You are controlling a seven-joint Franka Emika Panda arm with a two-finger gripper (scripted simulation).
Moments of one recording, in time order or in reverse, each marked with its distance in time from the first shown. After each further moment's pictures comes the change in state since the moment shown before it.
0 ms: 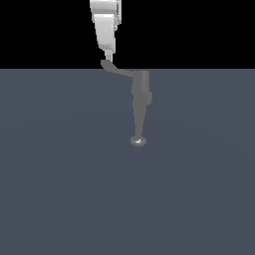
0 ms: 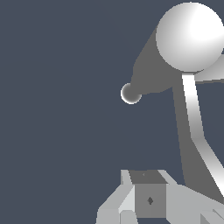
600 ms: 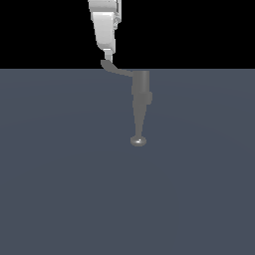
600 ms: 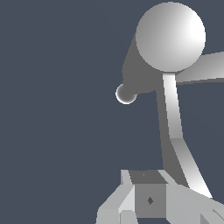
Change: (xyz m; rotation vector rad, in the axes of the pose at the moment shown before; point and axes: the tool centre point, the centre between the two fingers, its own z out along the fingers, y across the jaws) arm 0.000 0.015 0.000 0.001 0.001 0.003
